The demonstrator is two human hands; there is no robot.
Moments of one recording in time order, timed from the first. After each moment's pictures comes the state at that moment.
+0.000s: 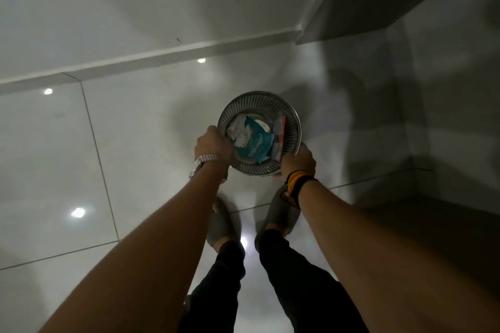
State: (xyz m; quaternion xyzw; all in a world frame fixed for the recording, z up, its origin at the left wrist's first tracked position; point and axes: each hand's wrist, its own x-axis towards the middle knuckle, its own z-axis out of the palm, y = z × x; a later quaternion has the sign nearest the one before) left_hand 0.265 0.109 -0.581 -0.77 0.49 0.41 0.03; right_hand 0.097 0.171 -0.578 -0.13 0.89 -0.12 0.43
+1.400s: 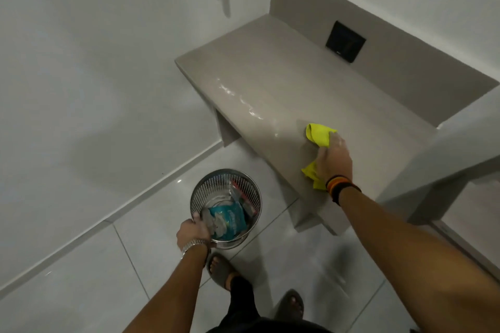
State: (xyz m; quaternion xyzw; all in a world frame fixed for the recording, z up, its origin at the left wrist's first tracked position) left_hand 0.265 0.296 -0.178 -0.77 0.48 0.42 -0.04; right_hand -0.076 0.377 -0.109 -0.26 0.92 -0.26 0.11
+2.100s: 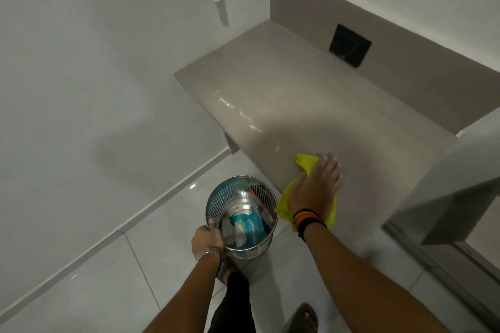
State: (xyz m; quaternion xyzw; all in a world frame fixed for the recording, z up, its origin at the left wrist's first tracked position) left_hand 0.221 0.287 -0.175 -0.76 0.50 0.41 -0.02; right_hand -0.011 0.353 -0.138 -0.22 0.95 -0.19 0.05
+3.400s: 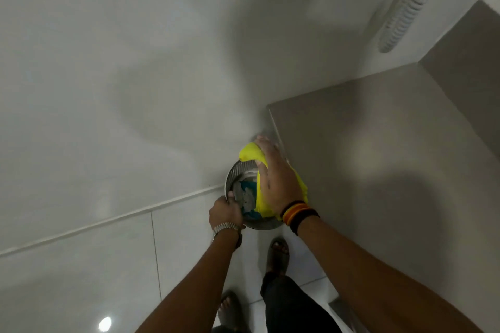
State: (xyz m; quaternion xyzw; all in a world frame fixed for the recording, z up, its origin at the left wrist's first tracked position) left_hand 0.194 -0.006 -0.177 -0.81 0.39 0.43 -0.10; right_hand 0.048 -0.020 -0.137 -0.63 0.66 -0.32 0.24
